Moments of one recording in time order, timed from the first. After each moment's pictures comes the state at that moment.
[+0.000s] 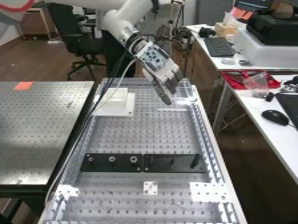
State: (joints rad) arm 2.03 -2.42 -0.94 -3.87 -0.55 0.76
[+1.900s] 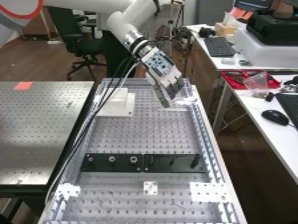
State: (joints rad) arm 2.02 -2.46 -0.88 -3.91 -0.66 0.66
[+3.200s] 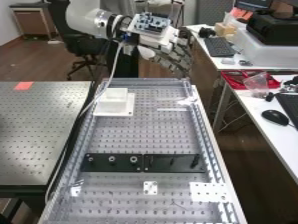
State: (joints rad) arm 1.89 -1.93 -1.50 -3.05 -0.95 -0.23
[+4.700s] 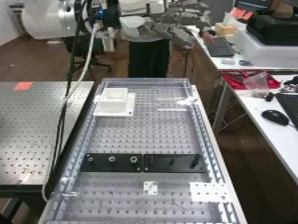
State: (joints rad) arm 1.66 -1.73 -1.69 -2.75 -1.33 -0.69
